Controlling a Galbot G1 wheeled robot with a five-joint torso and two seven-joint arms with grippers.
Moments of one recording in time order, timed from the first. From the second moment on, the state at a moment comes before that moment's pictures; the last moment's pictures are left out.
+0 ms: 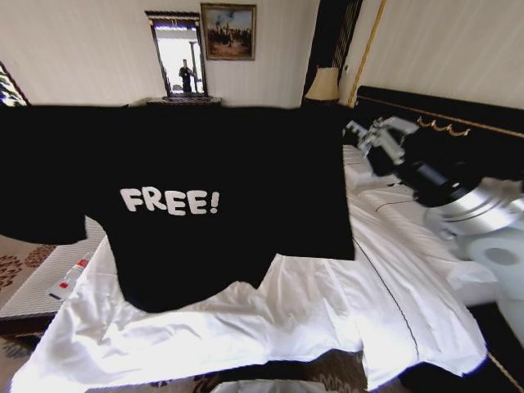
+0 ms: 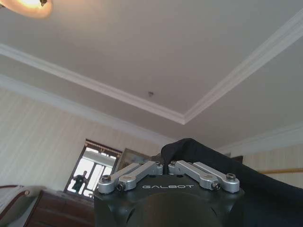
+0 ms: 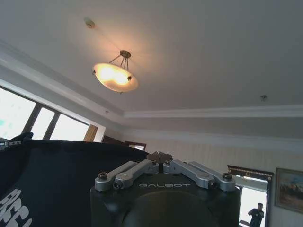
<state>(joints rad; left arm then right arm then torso) 1.67 -0.90 -1.74 -2.51 -1.66 0.26 -0.15 -0.83 0.49 0.76 2.36 1.31 -0.25 -0.19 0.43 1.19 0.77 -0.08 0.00</state>
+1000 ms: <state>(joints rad) 1.17 -1.05 -0.52 -1.58 -0.87 0.23 -0.12 -0.55 1.07 -0.22 1.18 0.69 -0.07 -0.20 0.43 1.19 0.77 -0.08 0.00</state>
